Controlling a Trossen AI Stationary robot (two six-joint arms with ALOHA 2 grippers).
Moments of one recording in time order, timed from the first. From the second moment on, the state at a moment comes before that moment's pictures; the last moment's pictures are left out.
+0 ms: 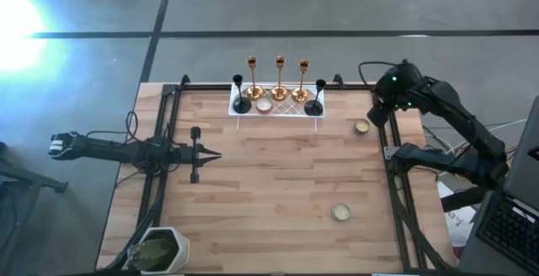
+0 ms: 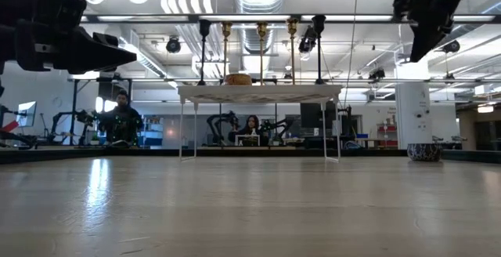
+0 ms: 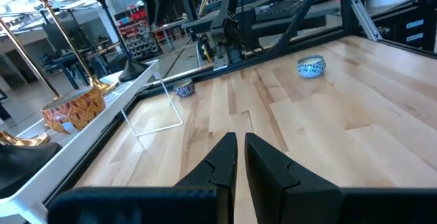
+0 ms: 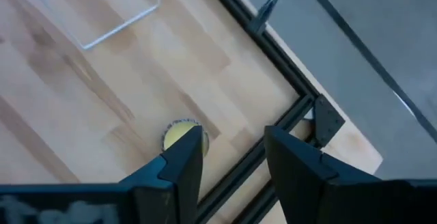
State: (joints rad) left arm -0.04 0.36 0.01 0.30 -0.08 0.30; right arm -0.85 0.89 1.07 -1.18 0.13 -0.20
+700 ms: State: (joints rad) left arm -0.04 0.36 0.01 0.27 -0.08 0.31; right arm -0.85 1.10 1.19 -1.25 0.24 -0.04
